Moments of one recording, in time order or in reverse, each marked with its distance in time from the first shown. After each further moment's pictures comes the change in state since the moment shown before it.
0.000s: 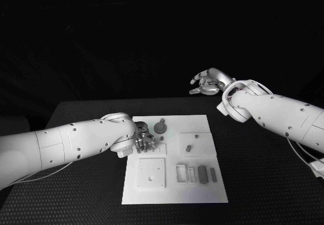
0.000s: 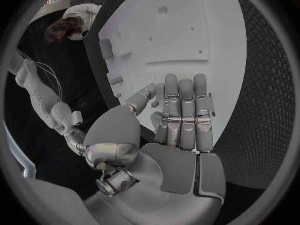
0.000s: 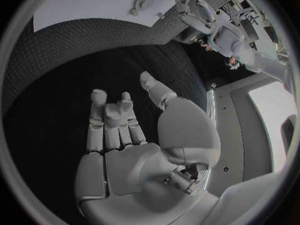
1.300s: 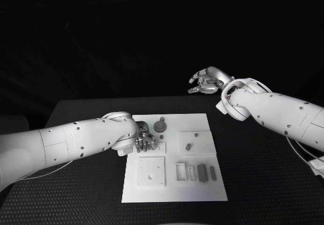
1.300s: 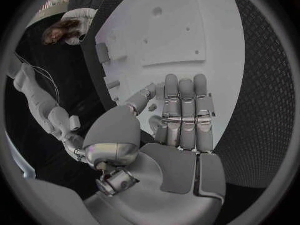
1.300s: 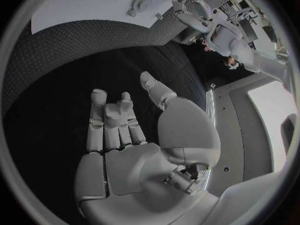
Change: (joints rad) left arm -0.002 0.026 -0.011 -0.035 -0.017 0.034 0.001; left_hand 0.004 0.004 -0.001 -0.002 -0.008 0.002 0.002 0.000 0.005 -0.005 -0.001 0.008 0.003 -0.004 -0.004 0.008 -0.007 0.000 0.000 0.000 0.000 0.008; right arm 0.000 0.004 0.000 0.001 0.001 0.010 0.004; right_hand 0.000 0.000 -0.003 -0.003 0.000 0.001 0.001 0.000 -0.001 0.000 0.000 0.000 -0.001 0.000 0.000 0.000 -0.001 0.008 -0.004 0.004 -0.004 0.000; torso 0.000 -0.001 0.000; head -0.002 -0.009
